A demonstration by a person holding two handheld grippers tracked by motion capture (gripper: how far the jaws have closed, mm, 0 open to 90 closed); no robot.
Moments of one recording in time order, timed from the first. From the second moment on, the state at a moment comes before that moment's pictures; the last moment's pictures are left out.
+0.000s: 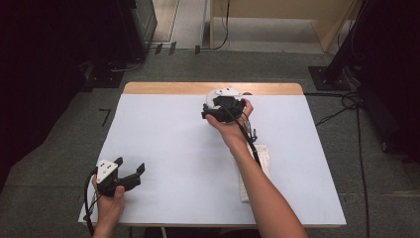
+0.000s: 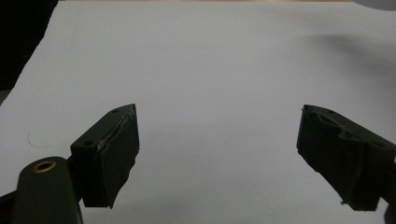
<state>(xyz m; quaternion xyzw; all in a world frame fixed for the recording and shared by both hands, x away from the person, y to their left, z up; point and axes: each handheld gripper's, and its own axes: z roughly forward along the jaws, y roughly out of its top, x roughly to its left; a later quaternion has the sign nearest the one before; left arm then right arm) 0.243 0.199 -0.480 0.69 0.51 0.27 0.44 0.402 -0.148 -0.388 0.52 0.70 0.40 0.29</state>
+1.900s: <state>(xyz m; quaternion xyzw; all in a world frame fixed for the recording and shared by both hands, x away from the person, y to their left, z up) 0.240 0.196 -0.479 0.69 0.50 0.28 0.45 0.257 -0.161 -0.402 0.45 0.70 0.47 0.29</state>
